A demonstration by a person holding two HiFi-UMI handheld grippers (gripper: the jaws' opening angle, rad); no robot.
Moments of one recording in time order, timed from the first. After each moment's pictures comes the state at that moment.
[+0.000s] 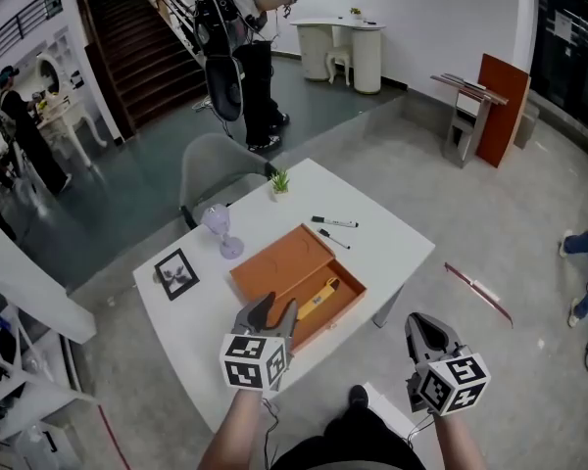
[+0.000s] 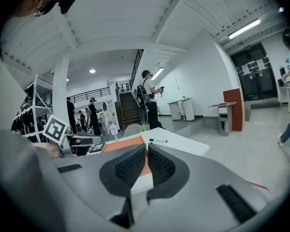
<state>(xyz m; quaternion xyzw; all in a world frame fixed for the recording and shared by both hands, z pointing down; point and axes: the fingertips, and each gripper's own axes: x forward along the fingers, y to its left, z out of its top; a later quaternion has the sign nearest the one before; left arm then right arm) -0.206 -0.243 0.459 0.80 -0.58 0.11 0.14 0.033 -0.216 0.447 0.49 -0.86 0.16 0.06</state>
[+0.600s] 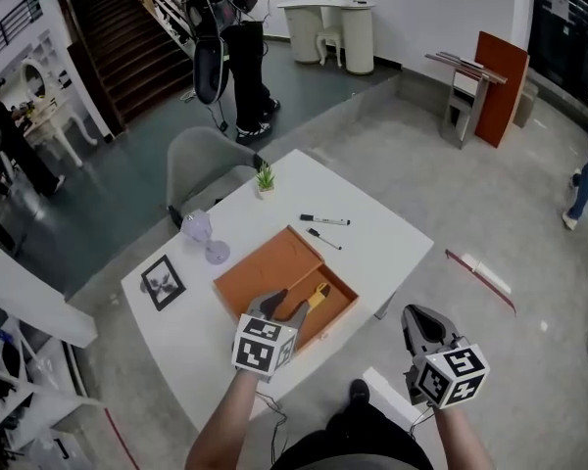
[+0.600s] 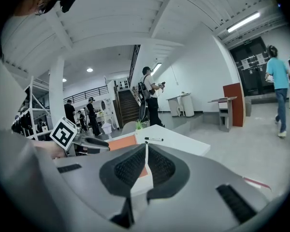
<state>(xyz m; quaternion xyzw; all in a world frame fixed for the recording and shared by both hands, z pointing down) -0.165 -0.307 0.521 0.82 -0.49 0.26 0.16 0.043 -0.274 0.469 0.48 -0.86 0.19 0.07</state>
